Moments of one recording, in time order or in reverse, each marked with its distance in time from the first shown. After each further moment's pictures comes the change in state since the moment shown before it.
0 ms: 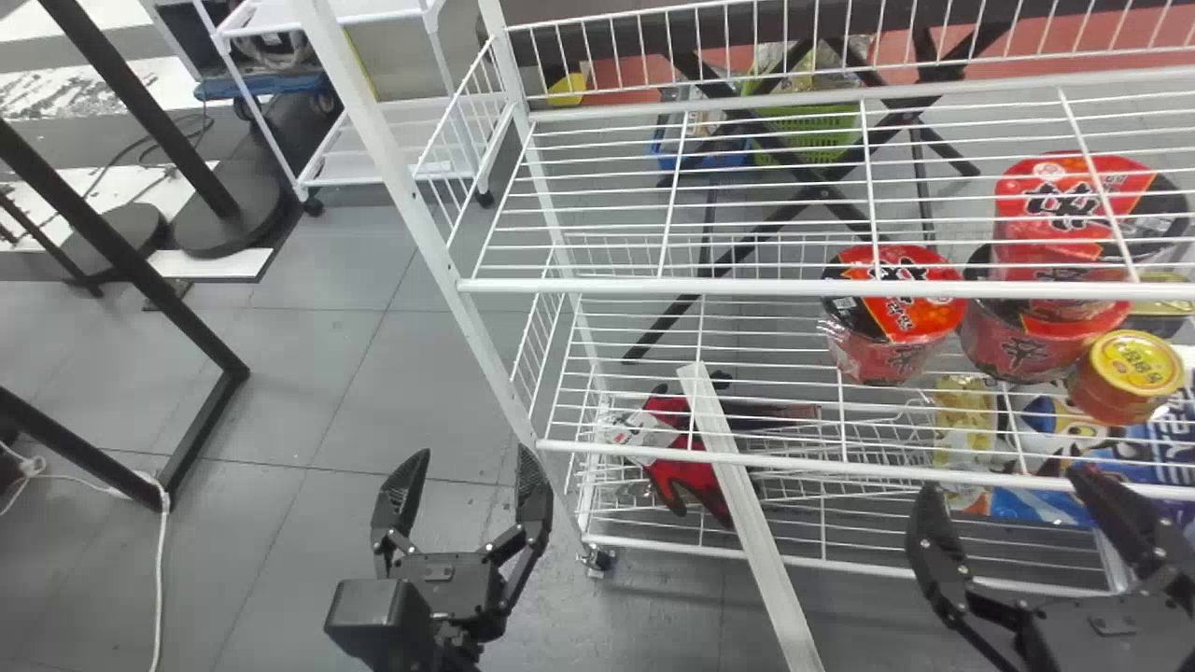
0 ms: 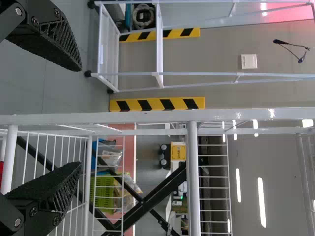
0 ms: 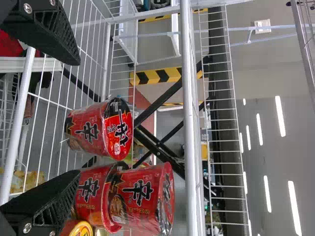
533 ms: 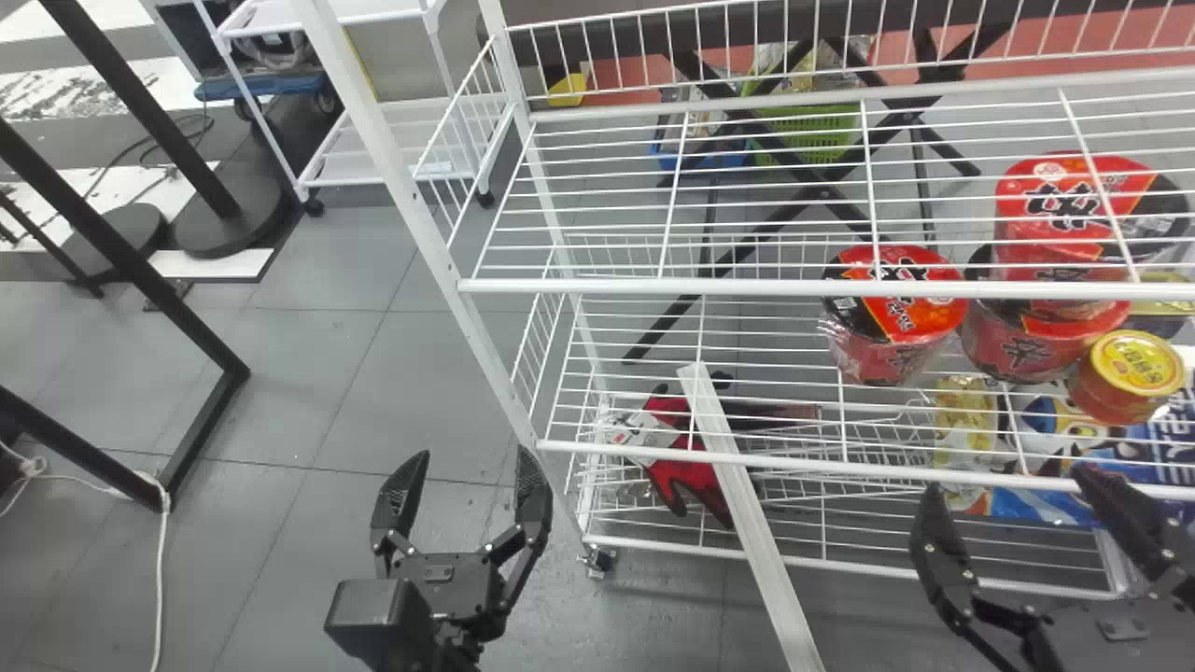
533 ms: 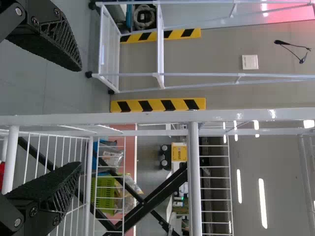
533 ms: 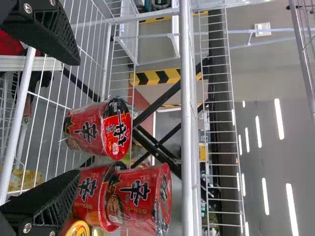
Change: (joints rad) left arm 0.000 -0.003 0.004 0.002 0.002 -0.001 0.003; right arm 0.025 -0.019 -0.010 -0.033 0.009 0.002 0.003
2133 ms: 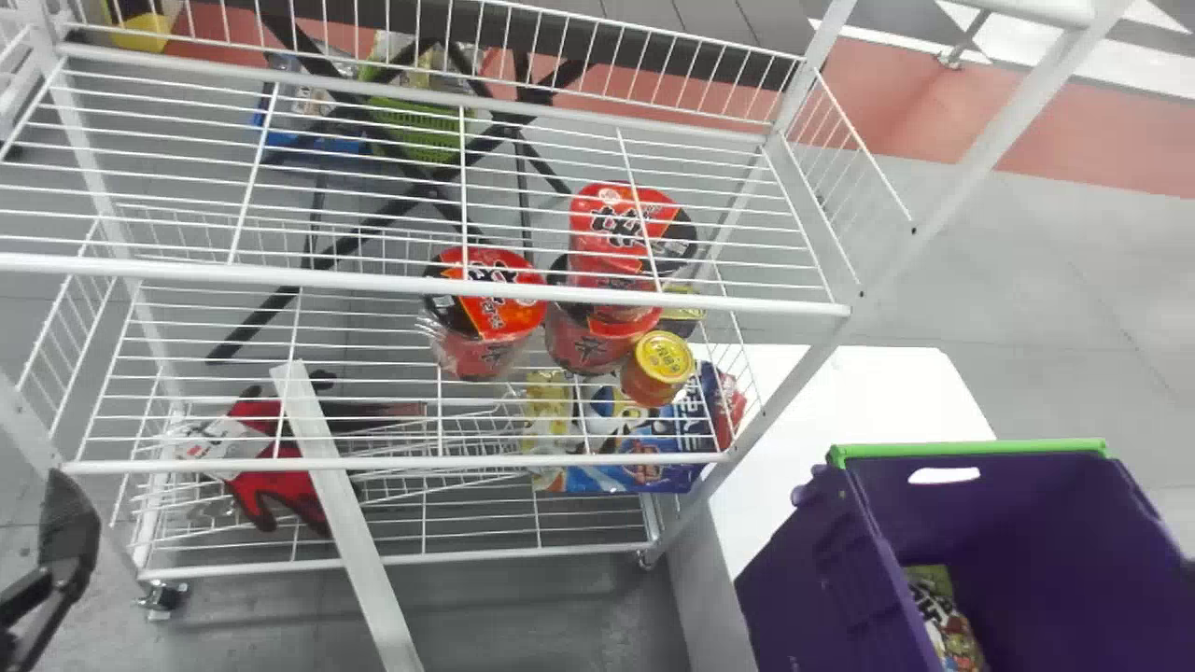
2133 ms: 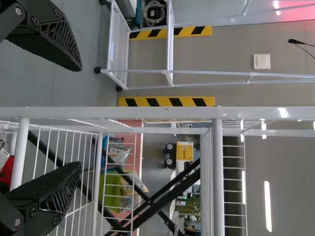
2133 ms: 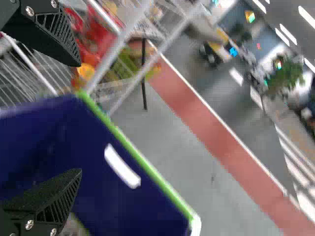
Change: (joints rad) left arm -0.077 0.007 -0.029 0.112 0.024 -0.010 -0.003; right arm -0.316 0.063 -1.729 -0.283 -0.628 1.721 0.795
